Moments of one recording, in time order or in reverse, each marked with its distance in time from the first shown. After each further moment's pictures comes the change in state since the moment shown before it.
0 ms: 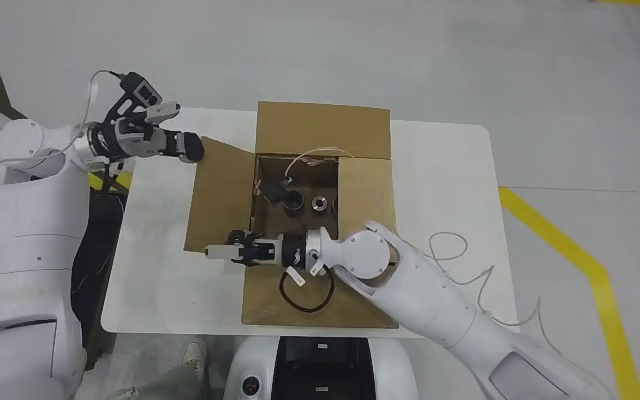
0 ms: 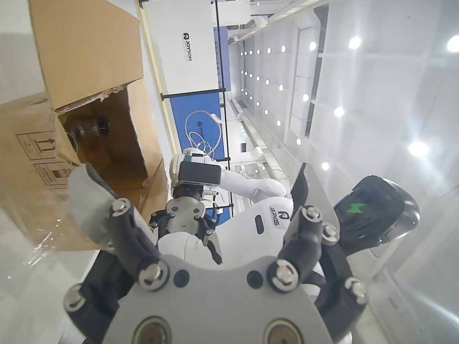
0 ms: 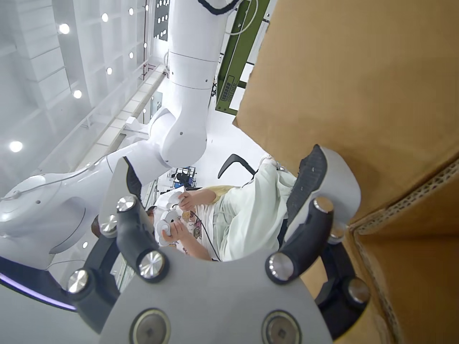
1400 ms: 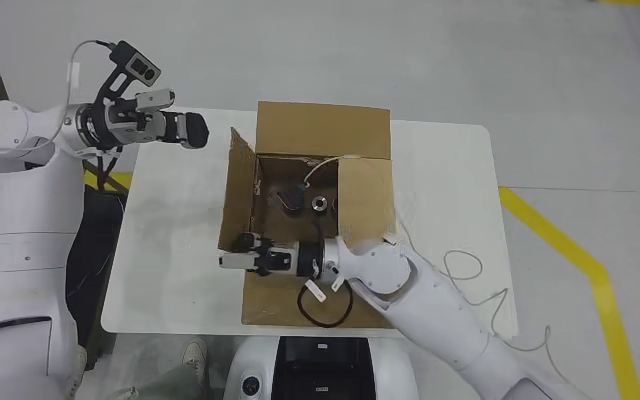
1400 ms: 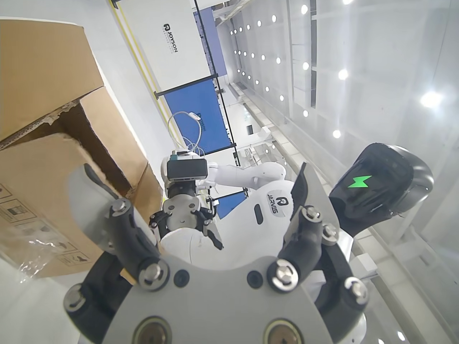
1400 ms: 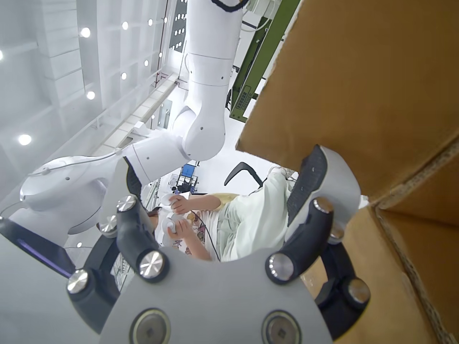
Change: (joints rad) left arm -0.012 0.018 0.002 -0.172 -0.101 -0.041 0.020; right arm -0.111 0.020 0.077 -0.113 -0.054 -0.041 0.021
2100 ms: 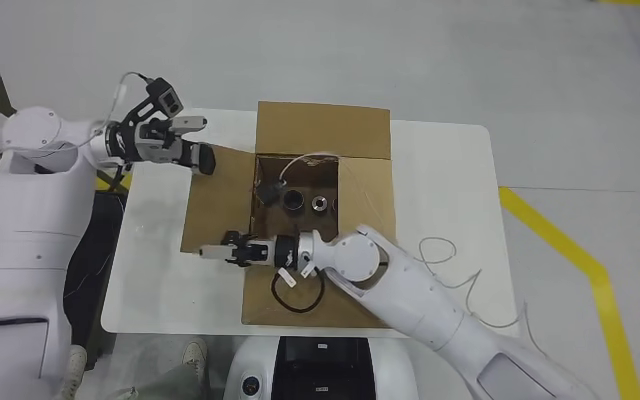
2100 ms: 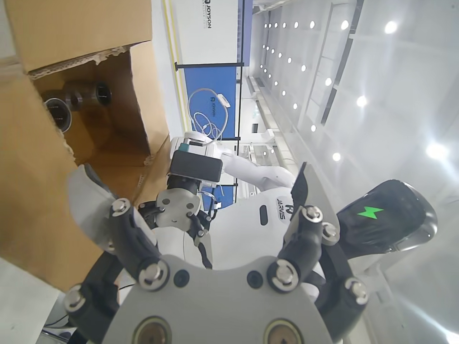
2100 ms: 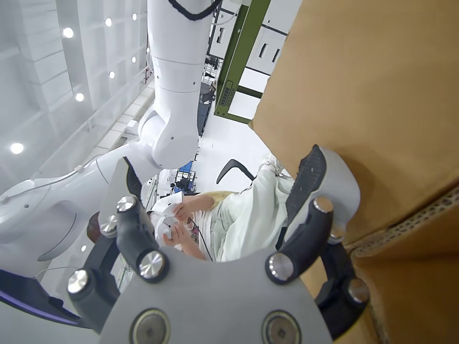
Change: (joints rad) left arm -0.016 0.040 0.140 0.085 0.104 0.114 -0.020; right arm 0.094 -0.078 -0.073 0.196 0.022 -0.002 -0.035
